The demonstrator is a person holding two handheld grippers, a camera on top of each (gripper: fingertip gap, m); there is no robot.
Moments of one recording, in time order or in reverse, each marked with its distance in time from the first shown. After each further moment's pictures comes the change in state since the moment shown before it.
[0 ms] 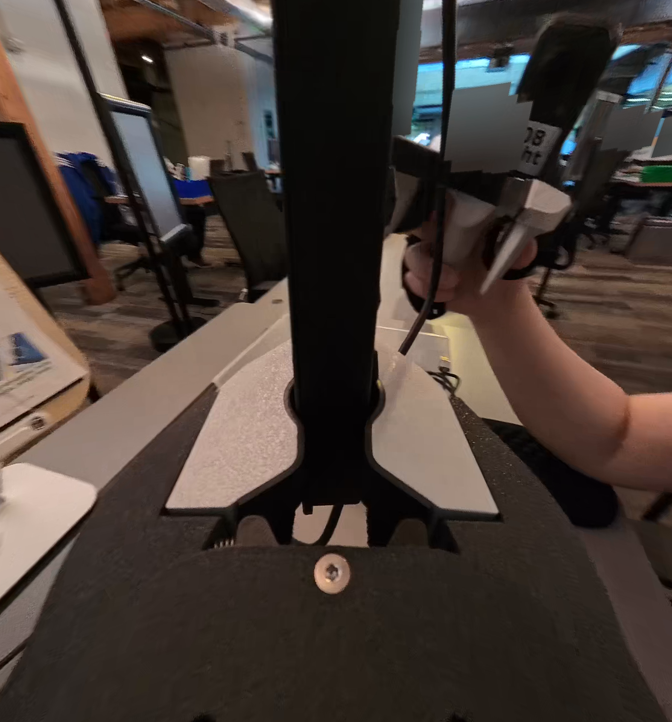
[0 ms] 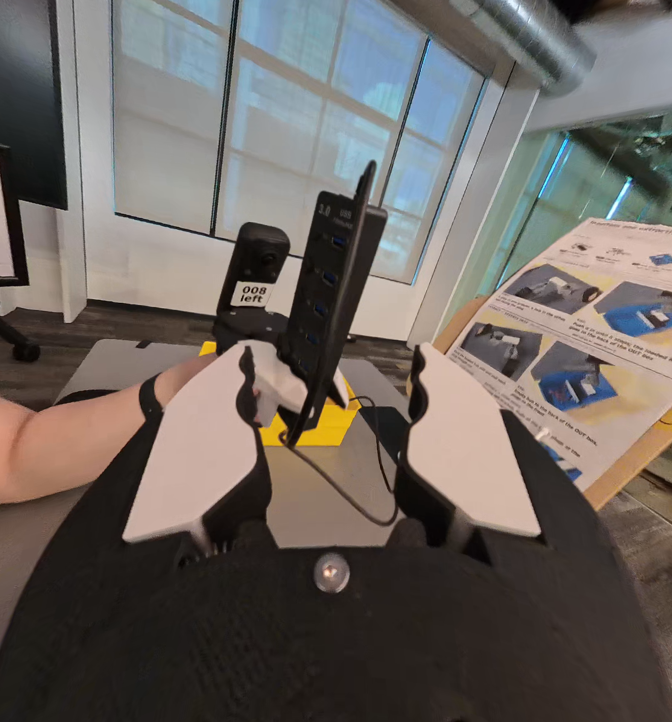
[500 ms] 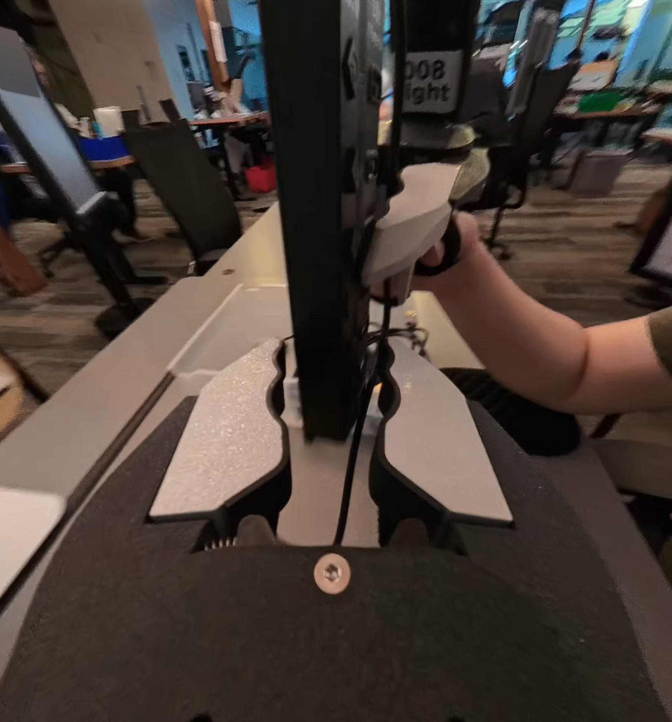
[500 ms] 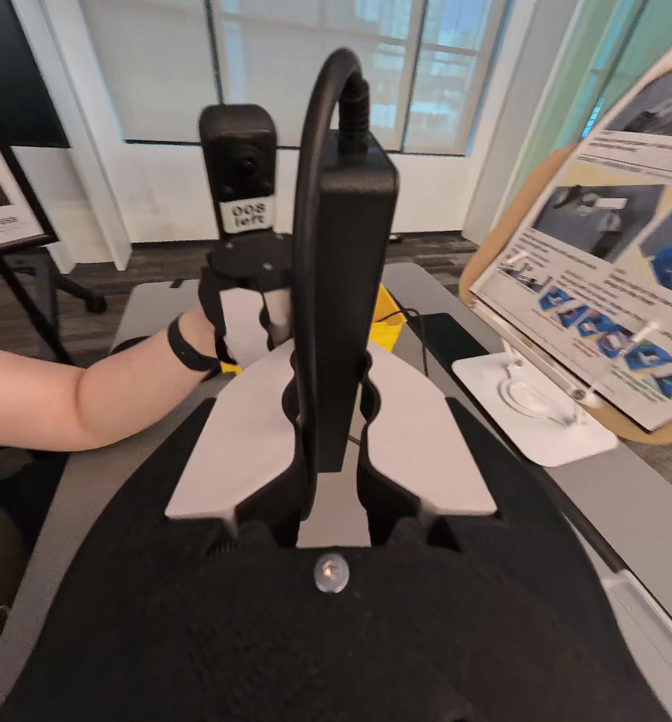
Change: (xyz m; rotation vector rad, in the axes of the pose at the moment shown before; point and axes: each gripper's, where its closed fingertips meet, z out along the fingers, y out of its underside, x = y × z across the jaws) left arm 0.018 0.023 0.006 -0.120 0.150 0.052; right arm -0.005 0.060 0.023 -0.290 -0.071 0.204
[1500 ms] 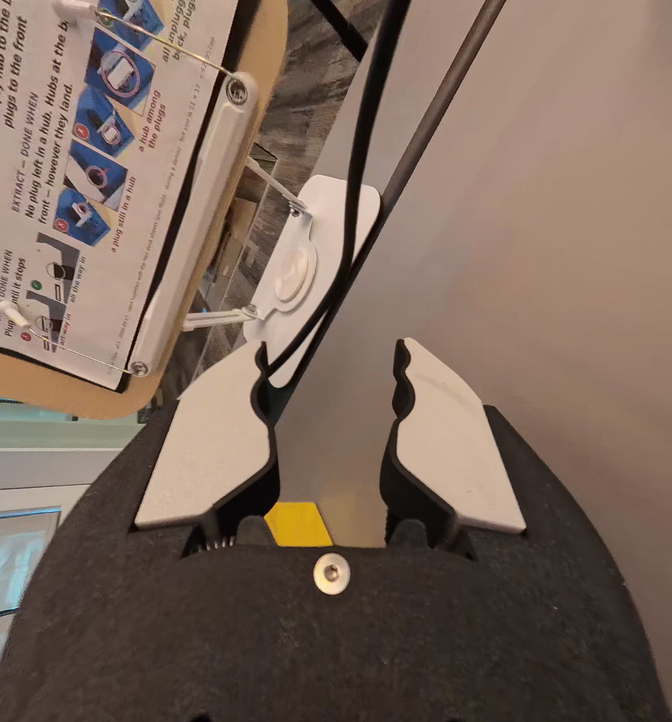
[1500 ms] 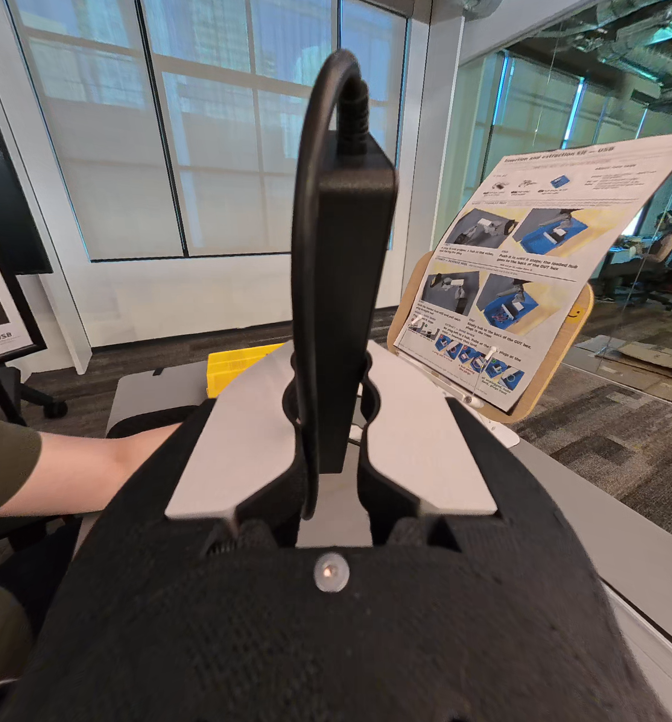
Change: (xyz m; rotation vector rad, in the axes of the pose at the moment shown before) left arm -0.188 0.176 -0.056 -0.803 -0.875 0.448; right arm 0.019 -0.058 -0.138 0.254 0.168 0.051
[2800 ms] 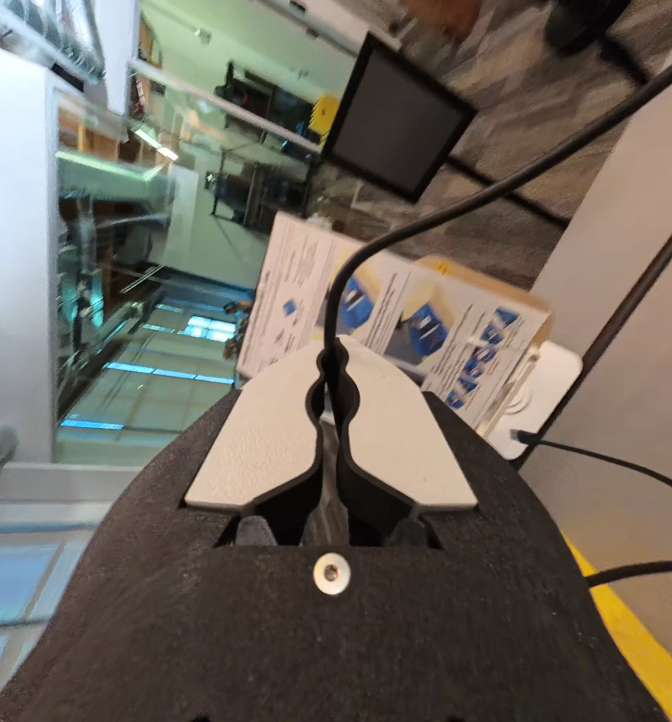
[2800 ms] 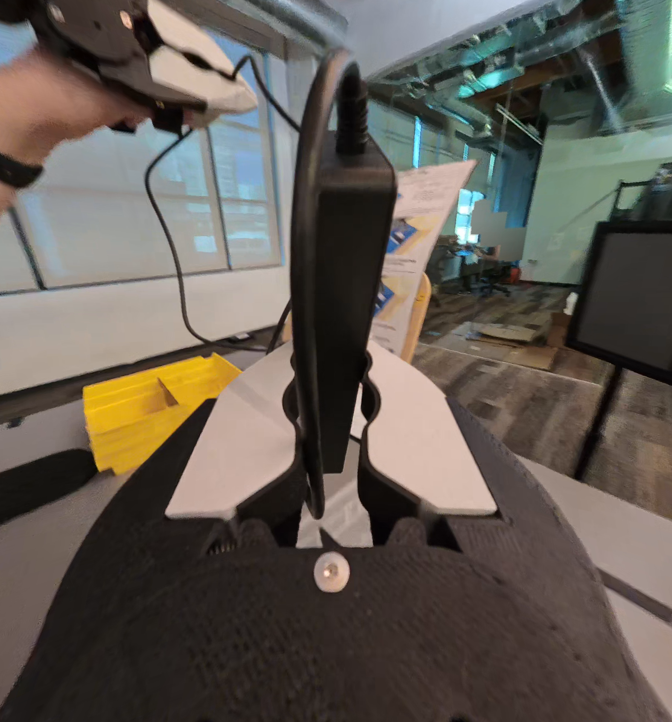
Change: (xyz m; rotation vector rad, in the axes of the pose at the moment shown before) left arm -0.239 -0.299 -0.208 0.080 -0.215 0.213; right arm 0.072 -0.001 -0.052 0.046 0.328 -0.018
